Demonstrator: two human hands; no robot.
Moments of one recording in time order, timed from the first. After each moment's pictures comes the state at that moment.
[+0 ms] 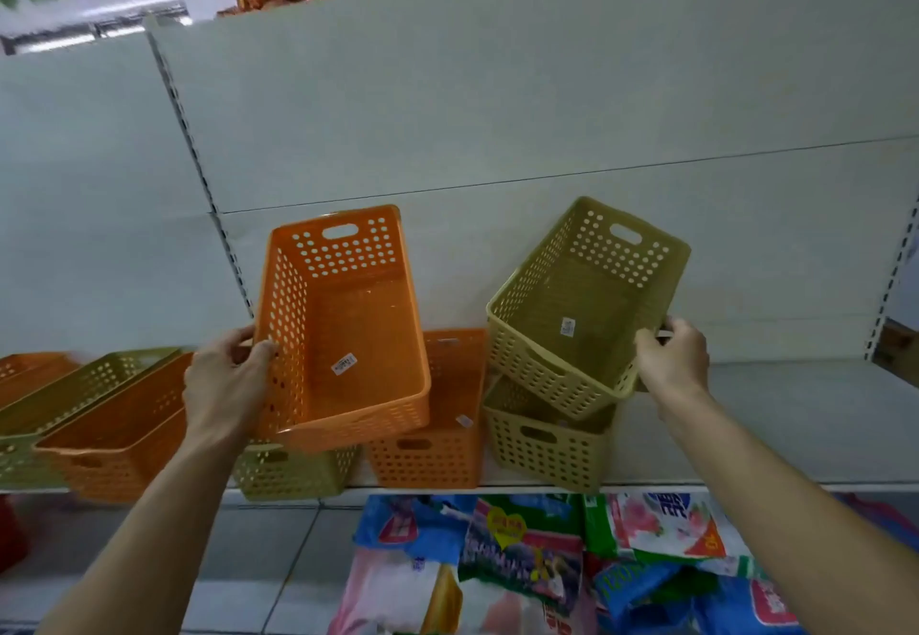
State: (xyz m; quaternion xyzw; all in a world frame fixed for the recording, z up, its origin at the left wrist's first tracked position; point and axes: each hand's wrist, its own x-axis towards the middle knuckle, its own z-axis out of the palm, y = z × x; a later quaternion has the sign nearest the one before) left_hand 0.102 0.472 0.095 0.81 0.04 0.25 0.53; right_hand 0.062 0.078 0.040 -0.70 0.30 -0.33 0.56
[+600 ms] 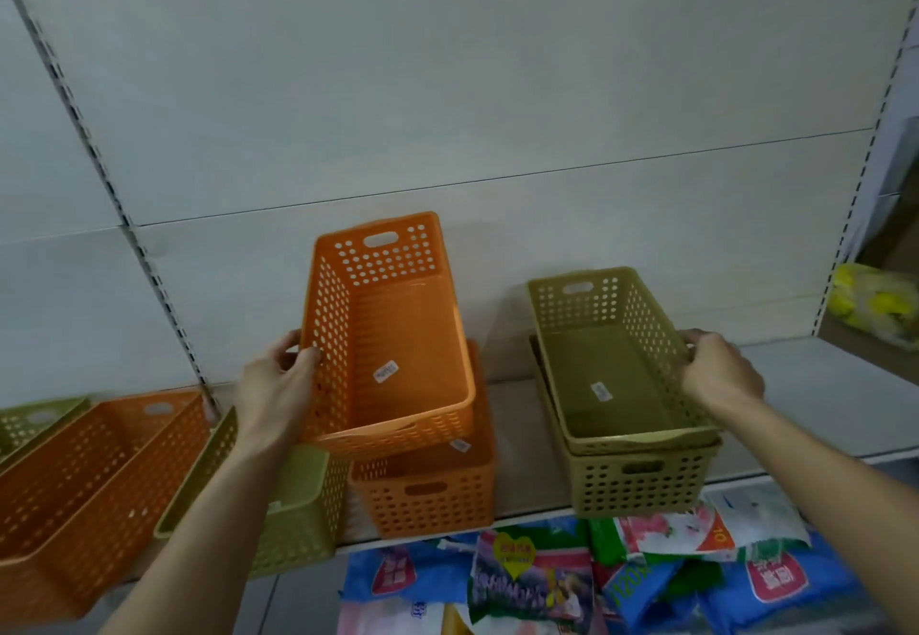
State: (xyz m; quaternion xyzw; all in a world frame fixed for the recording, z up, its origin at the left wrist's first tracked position) left_hand 0.198 0.445 0.083 0.81 -0.02 0.12 0.57; right_hand 0.073 0.044 0.022 -0.86 0.39 -0.21 0.25
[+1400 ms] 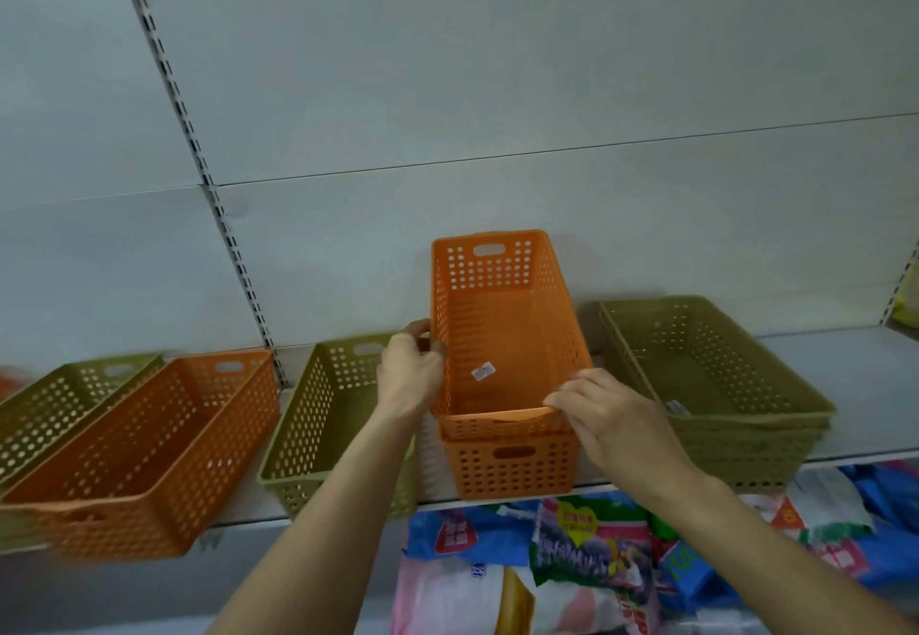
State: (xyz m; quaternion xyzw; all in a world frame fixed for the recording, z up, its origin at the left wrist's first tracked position) left_hand 0.223 0.445 0.039 0.82 -0.10 0.01 0.56; right_hand 0.077 0.260 0.004 -0.95 -0.06 -0.29 0.06
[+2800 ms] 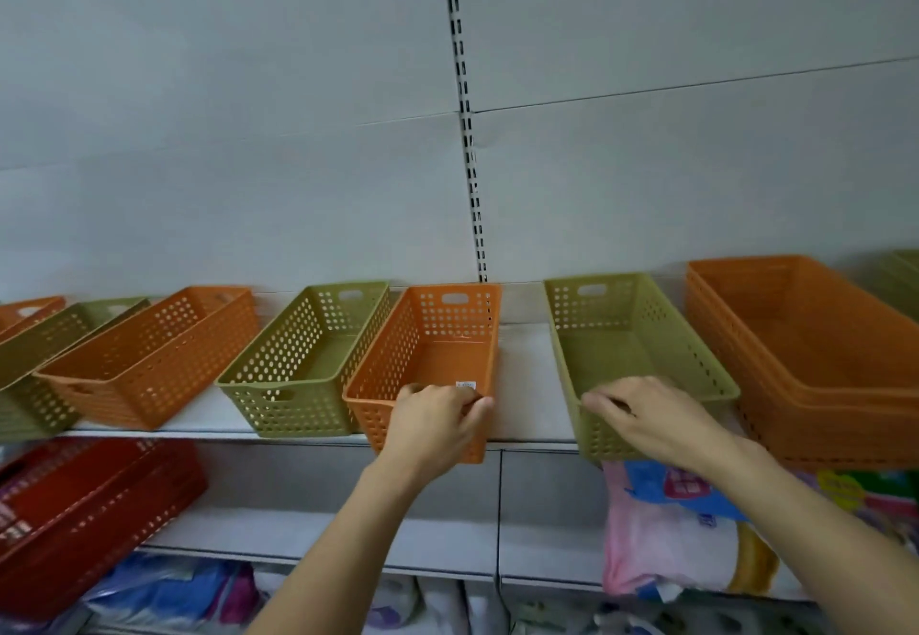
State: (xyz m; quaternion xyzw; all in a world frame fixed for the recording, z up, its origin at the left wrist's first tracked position) left_hand 0.247 0.783 -0.010 0.96 -0.23 0.03 0.13; right_hand 0.190 0.533 -0.021 -0.98 -0.01 -0.04 0.20
